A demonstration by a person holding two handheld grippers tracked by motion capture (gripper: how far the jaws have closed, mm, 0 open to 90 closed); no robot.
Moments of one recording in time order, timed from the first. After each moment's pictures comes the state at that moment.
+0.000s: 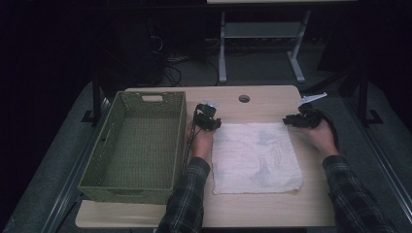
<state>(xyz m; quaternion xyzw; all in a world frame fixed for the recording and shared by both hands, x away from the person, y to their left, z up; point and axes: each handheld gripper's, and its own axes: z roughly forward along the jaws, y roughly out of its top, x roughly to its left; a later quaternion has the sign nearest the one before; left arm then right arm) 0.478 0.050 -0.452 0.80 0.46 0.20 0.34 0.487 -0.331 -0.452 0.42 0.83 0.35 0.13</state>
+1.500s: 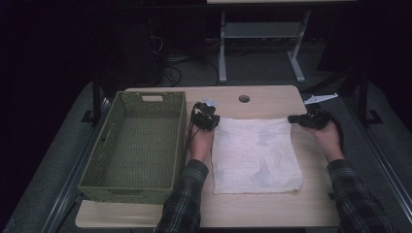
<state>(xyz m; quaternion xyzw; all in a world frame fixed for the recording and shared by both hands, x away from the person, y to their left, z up) 0.452 0.052 -0.421 0.79 0.44 0.19 0.38 0.466 -0.343 -0.435 0.42 0.81 0.39 0.13</state>
